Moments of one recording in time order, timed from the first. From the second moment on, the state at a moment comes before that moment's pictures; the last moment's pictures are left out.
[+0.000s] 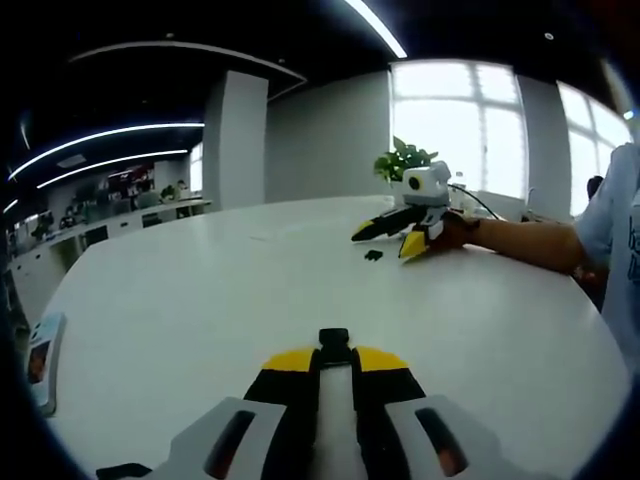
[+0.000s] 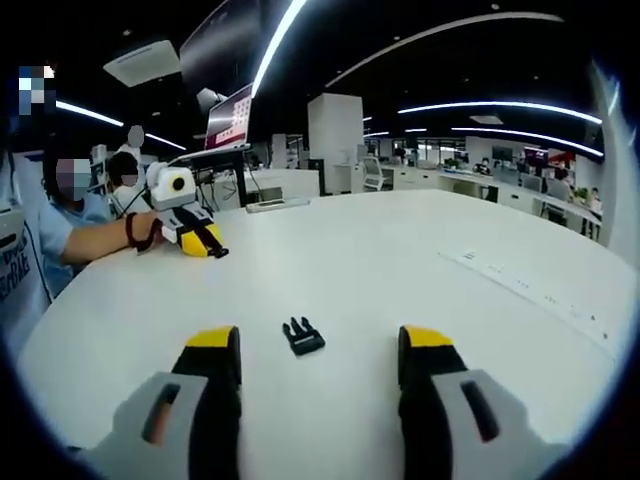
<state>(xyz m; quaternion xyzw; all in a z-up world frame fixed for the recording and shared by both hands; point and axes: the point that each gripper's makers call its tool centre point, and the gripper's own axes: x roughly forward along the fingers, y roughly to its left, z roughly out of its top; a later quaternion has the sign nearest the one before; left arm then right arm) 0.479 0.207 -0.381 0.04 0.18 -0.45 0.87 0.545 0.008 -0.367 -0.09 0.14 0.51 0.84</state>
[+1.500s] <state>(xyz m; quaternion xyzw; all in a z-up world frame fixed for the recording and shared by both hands) 0.471 0.200 -0.380 0.05 0.17 -0.47 0.86 0.521 0.024 -0.378 -0.13 0.13 0.57 0.80</state>
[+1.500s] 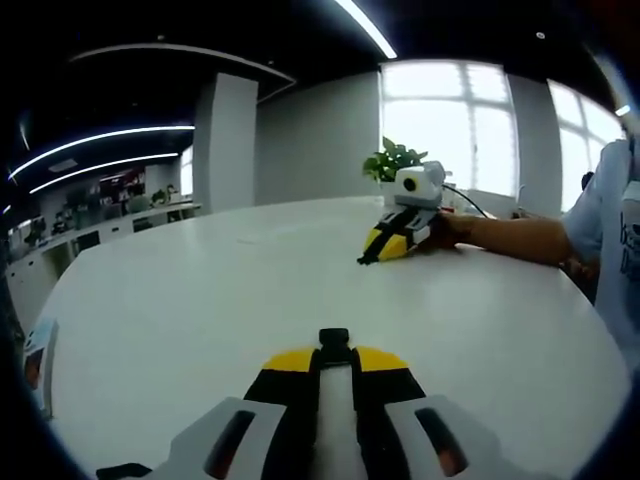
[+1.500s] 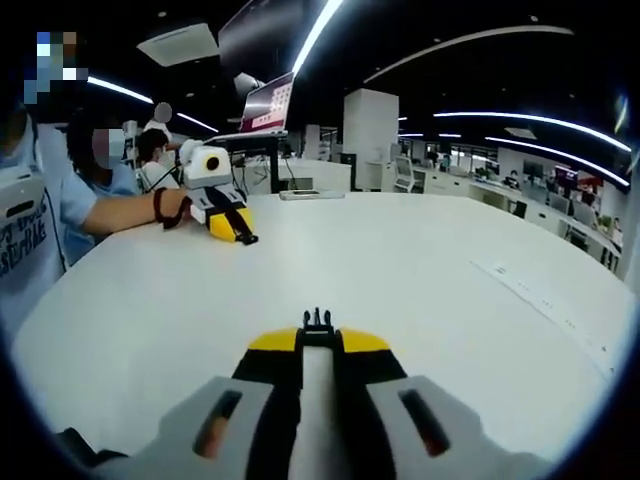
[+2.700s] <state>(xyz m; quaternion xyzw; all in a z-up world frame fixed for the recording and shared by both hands) 0.455 0.185 -0.379 0.06 0.17 -0.52 0.83 0.483 0.058 -0.365 -0.17 0.13 0.59 0.78</state>
